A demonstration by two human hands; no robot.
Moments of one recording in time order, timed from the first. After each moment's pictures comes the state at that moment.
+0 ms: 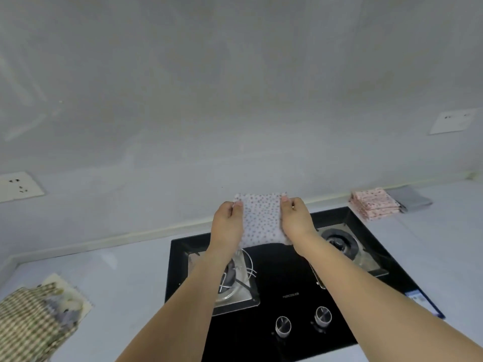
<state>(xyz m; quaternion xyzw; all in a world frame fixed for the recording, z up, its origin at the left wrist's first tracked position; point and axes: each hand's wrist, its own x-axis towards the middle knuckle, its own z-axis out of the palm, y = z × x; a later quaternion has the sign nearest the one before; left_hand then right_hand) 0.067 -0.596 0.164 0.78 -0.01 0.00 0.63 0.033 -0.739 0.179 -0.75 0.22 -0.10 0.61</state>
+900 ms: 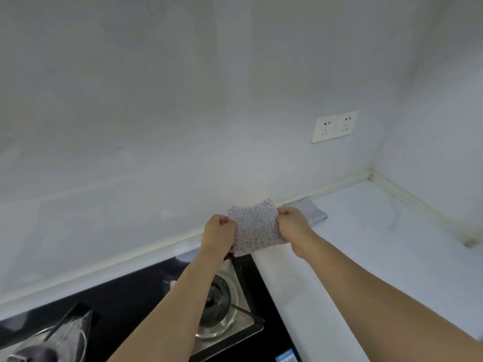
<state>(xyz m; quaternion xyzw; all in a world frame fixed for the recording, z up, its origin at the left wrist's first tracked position) 0.135 -1.018 0.125 0.79 0.02 -0.18 0.59 0.076 -1.173 0.141 -0.72 0.34 -0.04 0.60</state>
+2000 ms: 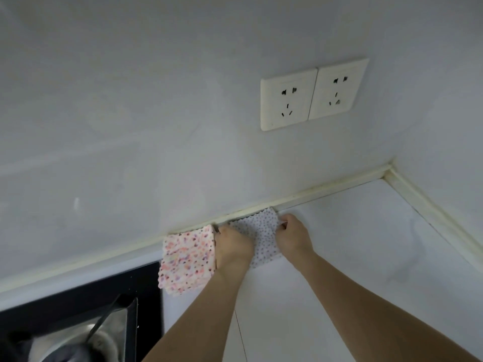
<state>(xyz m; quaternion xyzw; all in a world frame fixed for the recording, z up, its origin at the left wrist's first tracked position) 0.230 -1.338 -0.030 0.91 0.12 -0.18 0.34 0.196 -1.463 -0.042 -0.84 0.31 0.02 0.45</state>
